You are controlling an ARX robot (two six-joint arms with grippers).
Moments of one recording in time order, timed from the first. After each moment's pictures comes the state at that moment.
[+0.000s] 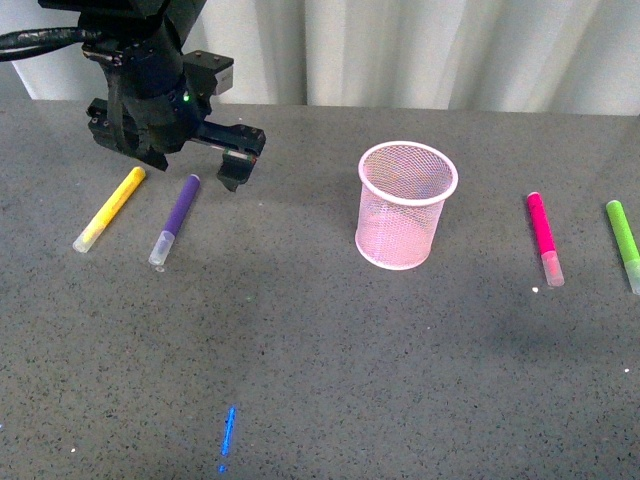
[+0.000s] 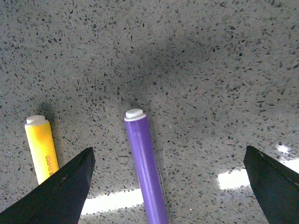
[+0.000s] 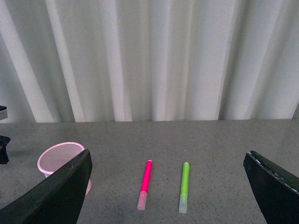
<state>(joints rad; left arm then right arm) -0.20 2.42 1.77 -0.51 -0.11 0.11 0.00 0.01 0.02 0.00 0.00 0.00</state>
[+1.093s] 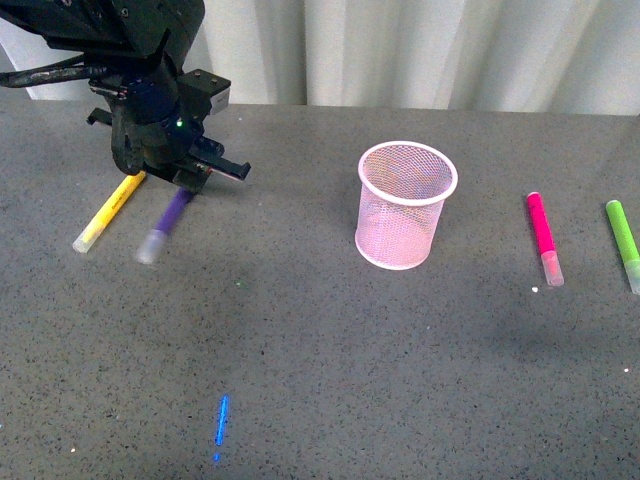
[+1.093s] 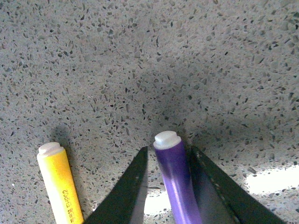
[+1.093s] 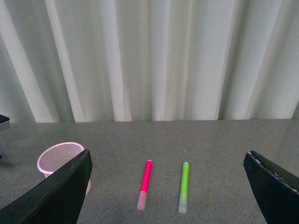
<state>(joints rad) -0.17 2.48 1.77 -0.42 -0.17 0.23 0.00 0.01 0.02 0.00 0.00 0.00</state>
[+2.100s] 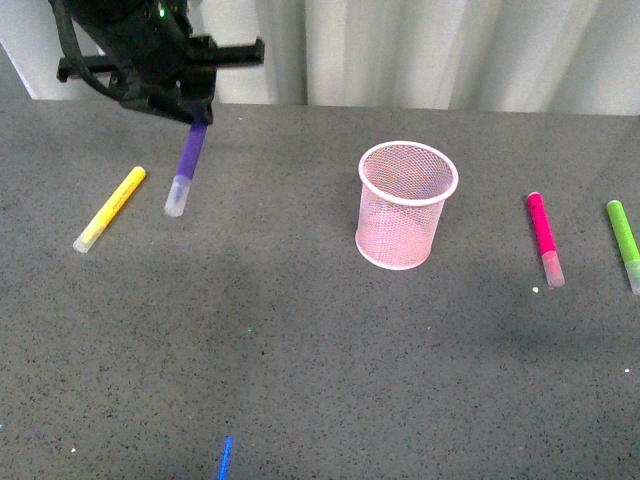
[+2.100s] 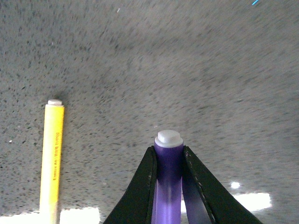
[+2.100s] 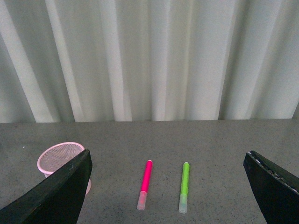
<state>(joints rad) -0.21 2.19 1.61 -0.38 -0.01 -0.19 0.00 0.01 0.02 0.00 0.00 0.00</state>
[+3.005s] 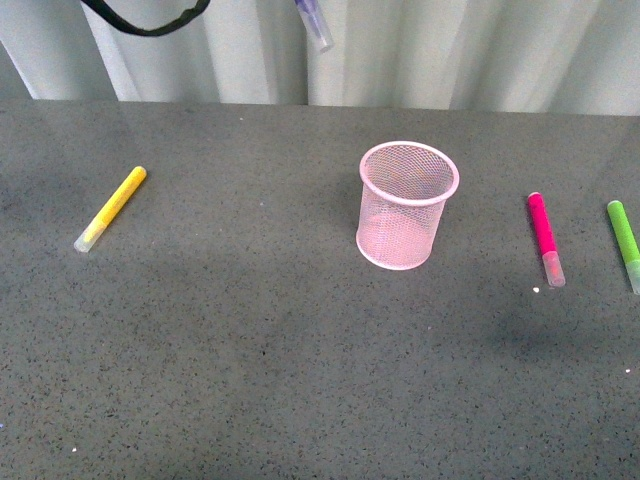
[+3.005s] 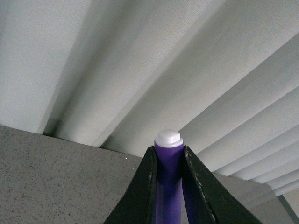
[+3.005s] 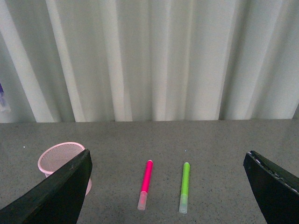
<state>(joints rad) -0.35 1.89 1.05 0.83 -0.05 -0.62 0.00 0.01 0.02 0.00 0.00 0.00</state>
